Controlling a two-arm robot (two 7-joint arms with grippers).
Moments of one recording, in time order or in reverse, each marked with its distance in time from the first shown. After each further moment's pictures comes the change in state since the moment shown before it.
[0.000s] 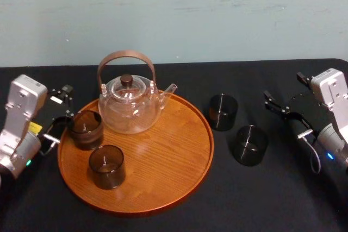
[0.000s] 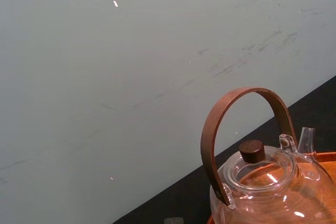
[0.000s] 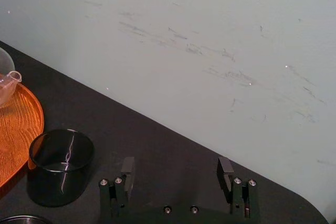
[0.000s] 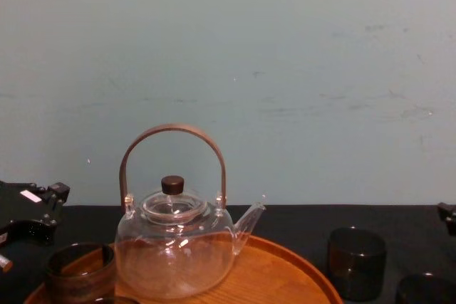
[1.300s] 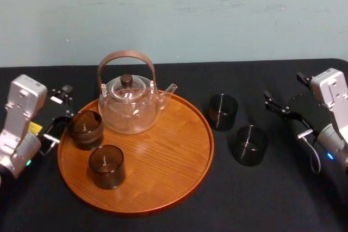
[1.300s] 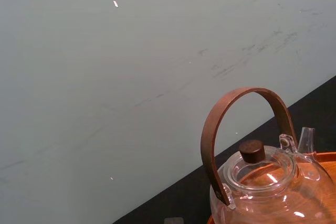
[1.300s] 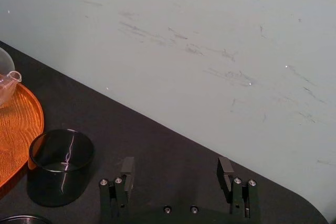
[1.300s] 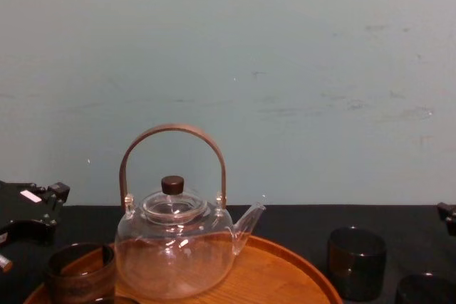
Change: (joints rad) left arm 0.000 0.000 0.000 0.000 0.000 0.000 0.000; right arm 0.000 0.000 0.000 0.000 0.000 0.000 0.000
